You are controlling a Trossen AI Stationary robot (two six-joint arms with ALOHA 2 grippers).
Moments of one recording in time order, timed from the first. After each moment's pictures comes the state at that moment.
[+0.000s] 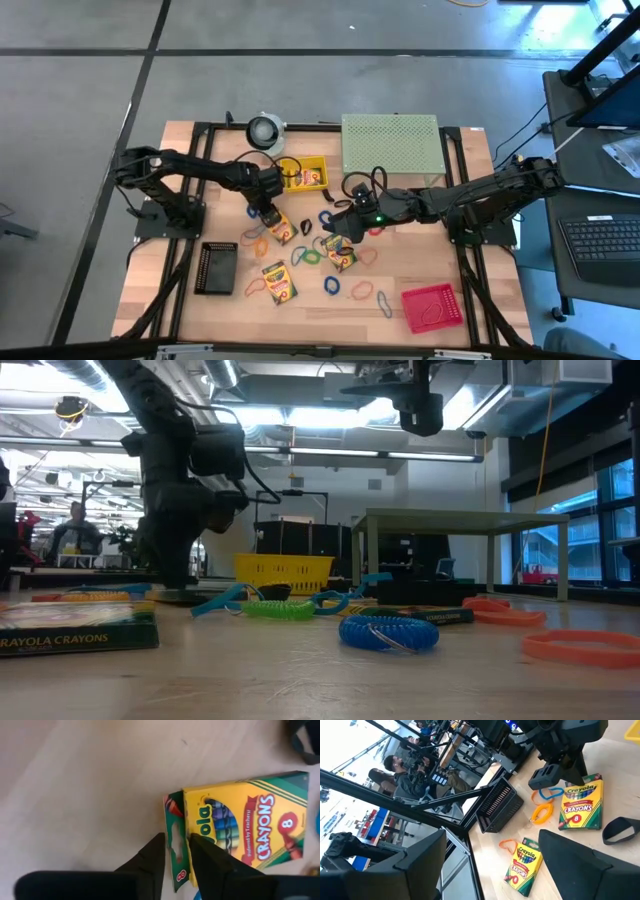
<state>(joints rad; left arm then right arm) 0.30 1.52 0.73 -0.49 0.24 -0.41 0.22 1.43 0.93 0.21 0.11 1.04</state>
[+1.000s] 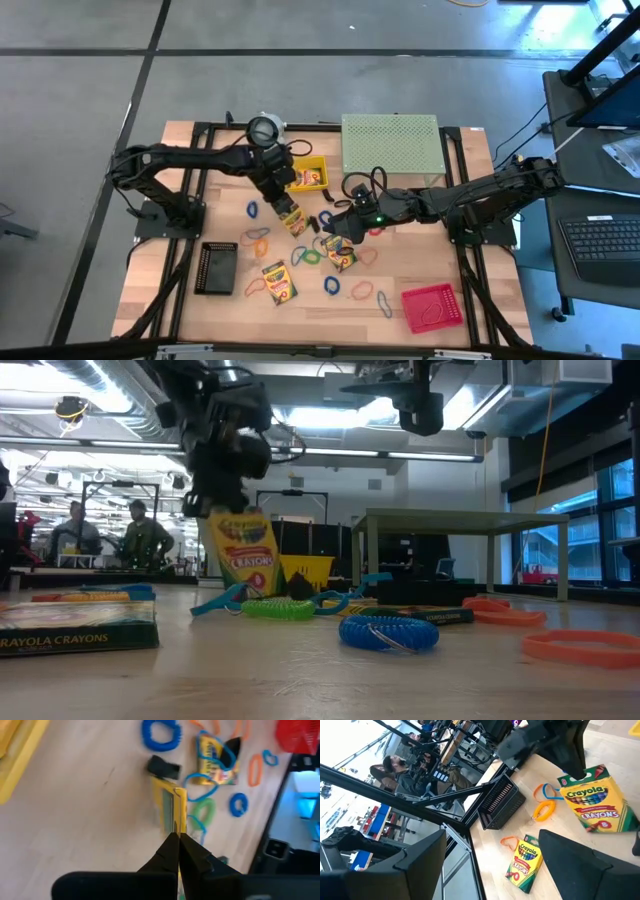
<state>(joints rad) 0.35 1.47 0.98 -0.57 0.53 -0.44 0.22 1.43 0.93 0.21 0.09 1.04</state>
